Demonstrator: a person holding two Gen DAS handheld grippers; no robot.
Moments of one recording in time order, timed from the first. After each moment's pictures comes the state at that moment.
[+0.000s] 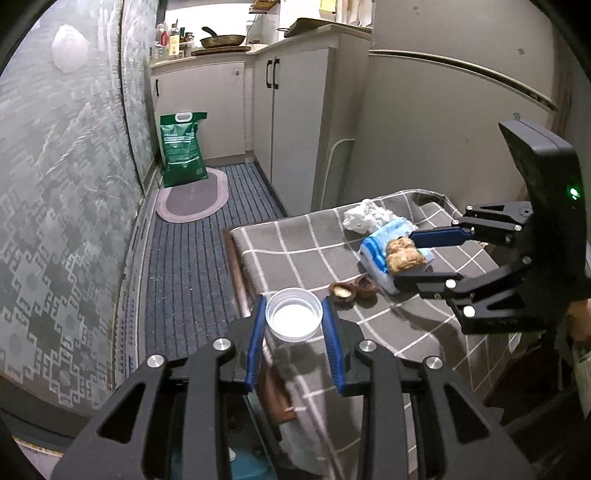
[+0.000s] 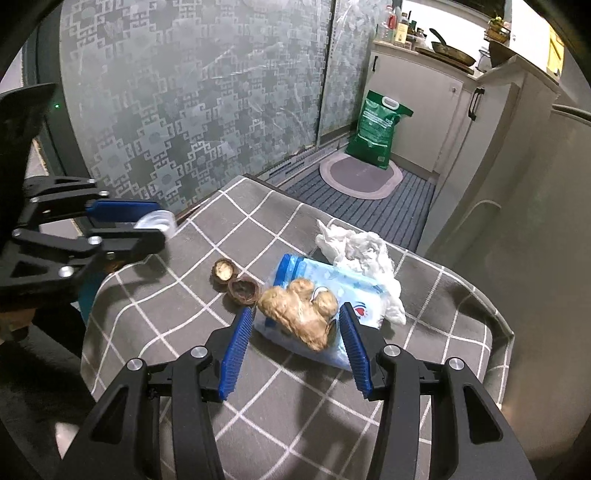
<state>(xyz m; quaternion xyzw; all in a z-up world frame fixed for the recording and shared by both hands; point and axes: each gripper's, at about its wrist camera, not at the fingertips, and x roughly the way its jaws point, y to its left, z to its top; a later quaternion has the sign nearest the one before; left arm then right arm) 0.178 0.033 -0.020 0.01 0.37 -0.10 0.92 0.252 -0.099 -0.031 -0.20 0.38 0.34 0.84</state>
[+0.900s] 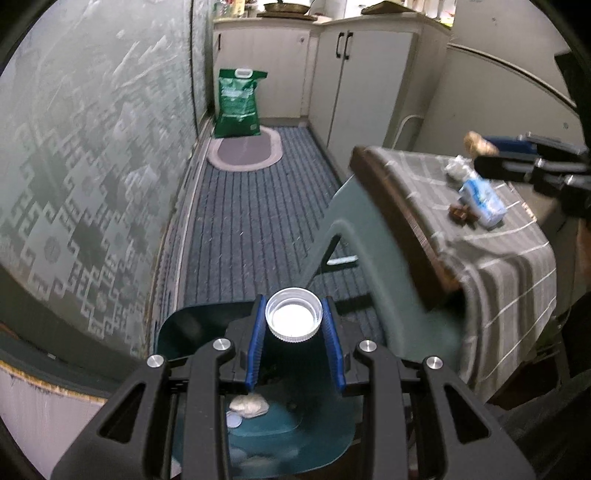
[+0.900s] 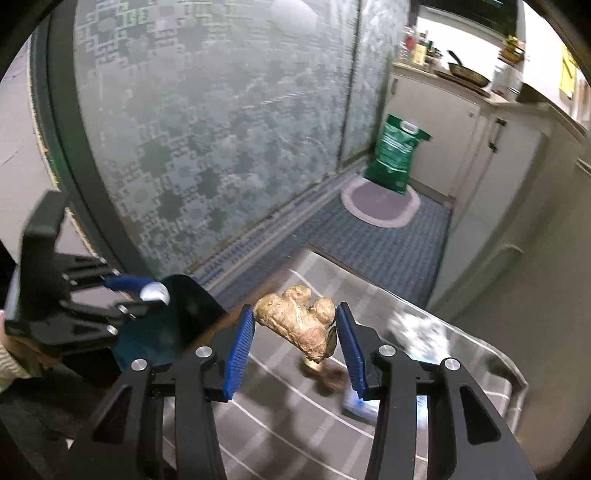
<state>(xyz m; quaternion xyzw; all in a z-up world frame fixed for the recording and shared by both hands) 0.130 0.139 -0.062 -0.04 0.43 -0.02 0.90 0.227 -0.018 0.016 -0.18 0.35 0.39 0.83</state>
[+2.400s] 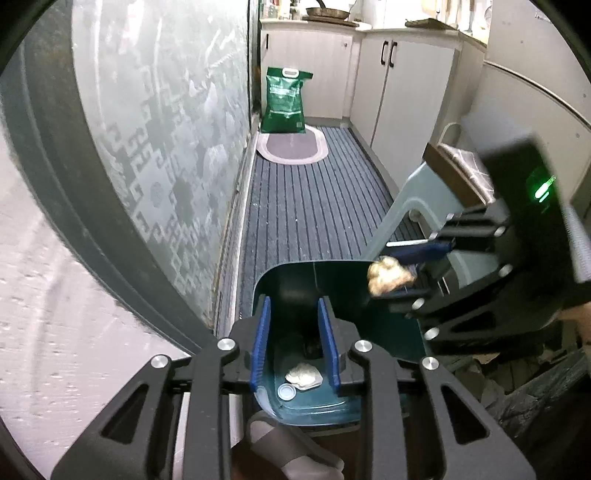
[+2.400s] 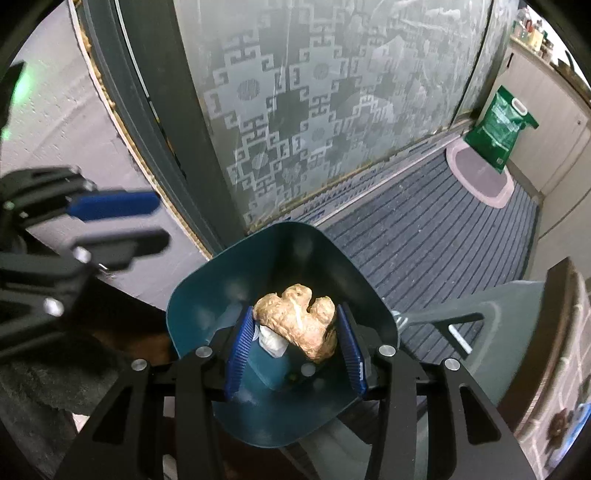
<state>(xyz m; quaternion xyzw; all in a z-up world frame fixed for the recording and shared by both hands) 0.056 0.219 -0.048 -0.04 0.42 0.04 0.90 0.160 0.154 -0.095 -0.27 0.46 0.46 0.71</state>
